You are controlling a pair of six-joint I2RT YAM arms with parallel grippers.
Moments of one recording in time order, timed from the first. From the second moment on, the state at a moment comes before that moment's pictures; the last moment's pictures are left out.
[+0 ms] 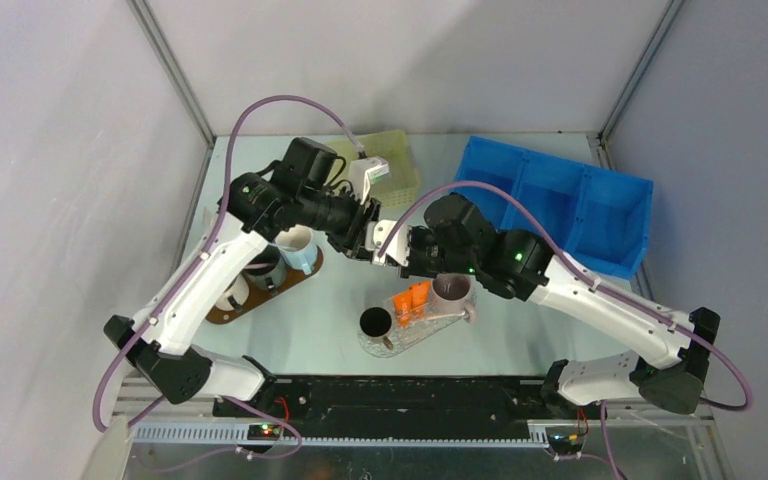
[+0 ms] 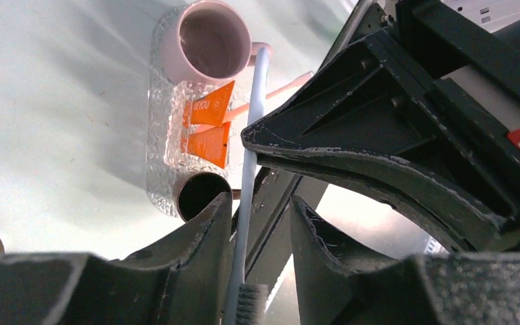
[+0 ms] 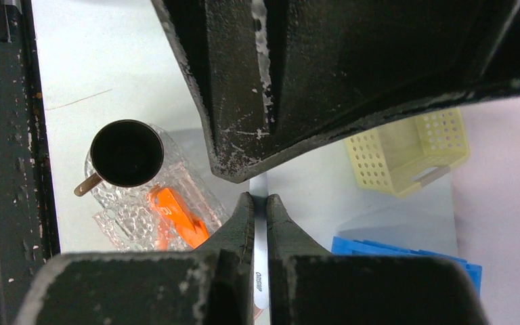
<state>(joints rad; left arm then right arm) -0.62 1.37 1.63 -1.10 0.58 -0.07 1.02 1.30 1.35 -0.62 -0.10 -0.56</state>
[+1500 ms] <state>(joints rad) -0.62 1.43 1.62 -1.18 0.69 0.06 1.11 1.32 1.35 -0.63 -0.05 -0.62</state>
